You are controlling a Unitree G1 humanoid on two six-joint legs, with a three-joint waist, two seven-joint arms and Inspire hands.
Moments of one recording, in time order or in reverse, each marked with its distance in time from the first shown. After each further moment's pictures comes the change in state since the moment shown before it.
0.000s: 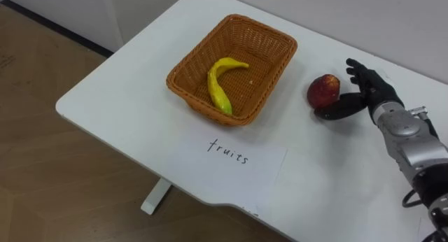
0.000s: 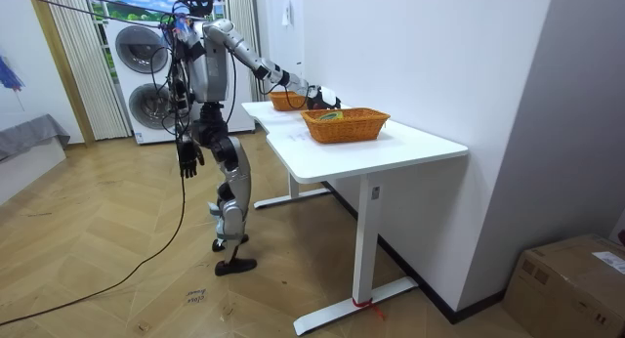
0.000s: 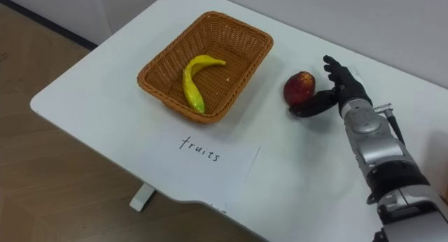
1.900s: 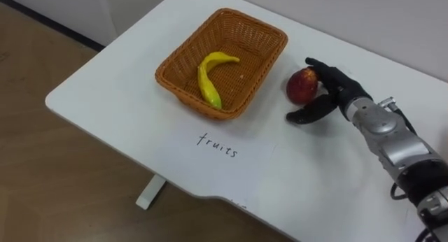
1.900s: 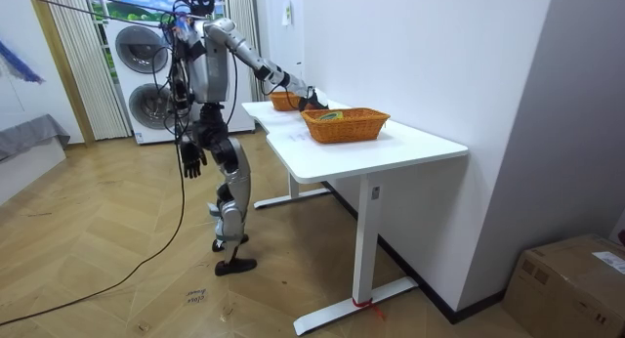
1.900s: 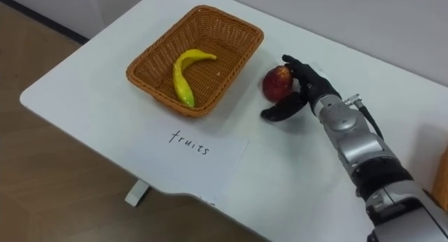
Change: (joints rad) left arm -0.045 0.024 -0.049 0.034 -0.039 -0.047 -0.044; right arm -0.019 0.021 0.138 -0.090 0.004 -0.040 0.098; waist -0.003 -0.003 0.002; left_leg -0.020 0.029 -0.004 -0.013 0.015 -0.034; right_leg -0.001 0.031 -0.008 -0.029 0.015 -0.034
